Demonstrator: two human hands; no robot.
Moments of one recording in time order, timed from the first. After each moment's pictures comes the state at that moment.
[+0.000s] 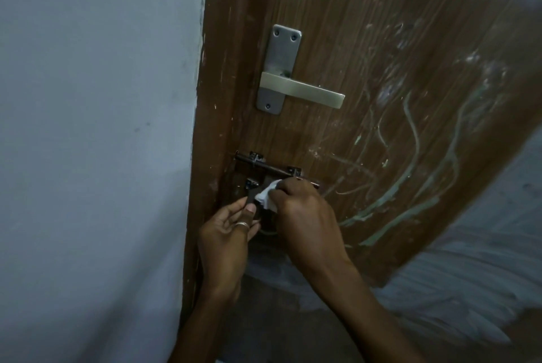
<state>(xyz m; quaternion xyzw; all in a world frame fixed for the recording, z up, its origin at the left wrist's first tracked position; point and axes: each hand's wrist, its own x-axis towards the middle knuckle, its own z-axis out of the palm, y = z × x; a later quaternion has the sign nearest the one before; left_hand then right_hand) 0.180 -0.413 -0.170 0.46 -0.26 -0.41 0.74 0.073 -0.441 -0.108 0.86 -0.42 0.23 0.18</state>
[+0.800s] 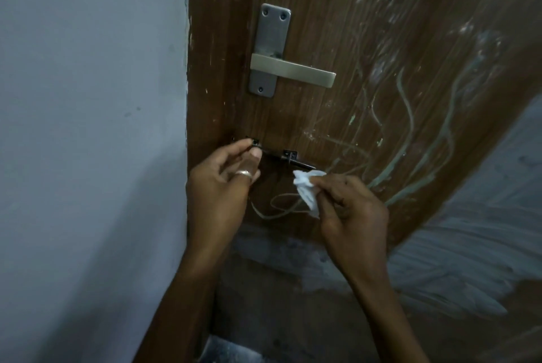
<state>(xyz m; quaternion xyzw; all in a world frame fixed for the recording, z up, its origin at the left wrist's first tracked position) 0.196 -0.391 -0.100 0.44 -0.39 -0.34 0.74 0.019 -0.411 -0.109 0.75 -0.43 0.50 0.03</state>
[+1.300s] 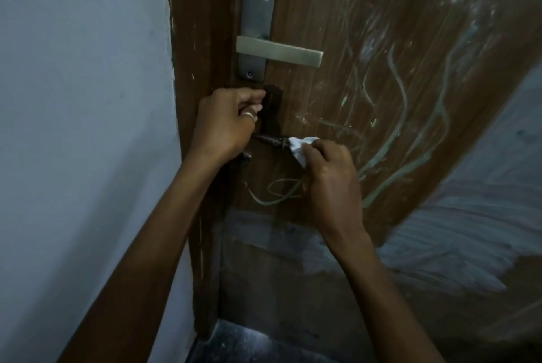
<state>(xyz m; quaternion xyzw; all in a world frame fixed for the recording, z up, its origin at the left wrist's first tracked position) 0.219 -0.452 -0.052 0.55 -0.62 -0.15 0.54 0.030 -0.453 -0.118 0.77 -0.48 0.37 0.20</state>
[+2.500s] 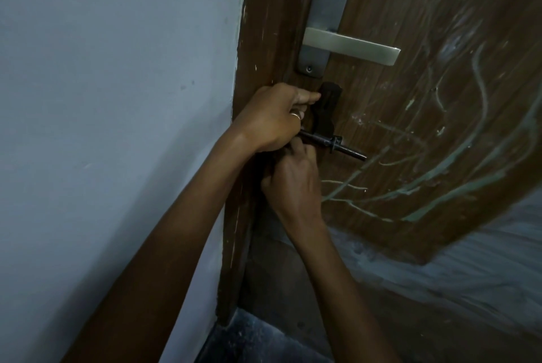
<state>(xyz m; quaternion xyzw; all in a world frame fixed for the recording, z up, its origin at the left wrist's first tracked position) 0.245 -0.450 -0.045 0.56 -0.71 -0.17 0.40 0.149 -0.456 -0.147 0.80 -0.49 0.33 0.07</state>
